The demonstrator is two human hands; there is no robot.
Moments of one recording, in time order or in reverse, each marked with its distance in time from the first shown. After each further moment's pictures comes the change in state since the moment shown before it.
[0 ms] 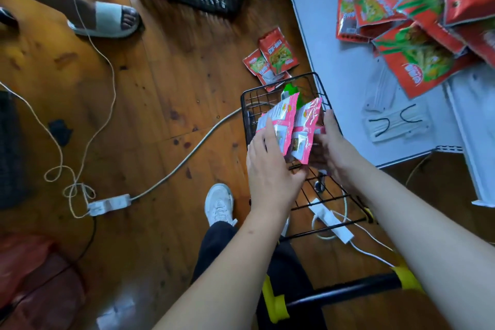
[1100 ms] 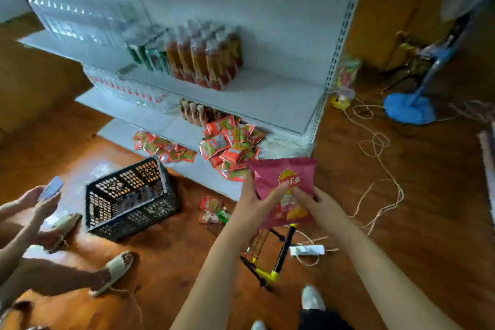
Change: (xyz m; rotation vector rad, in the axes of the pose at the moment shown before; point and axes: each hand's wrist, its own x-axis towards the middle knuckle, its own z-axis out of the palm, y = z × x) left_hand -0.332 0.280 -0.400 -0.245 -0.815 0.544; right_hand -0.628 -0.012 0.076 0.547 0.611 -0.643
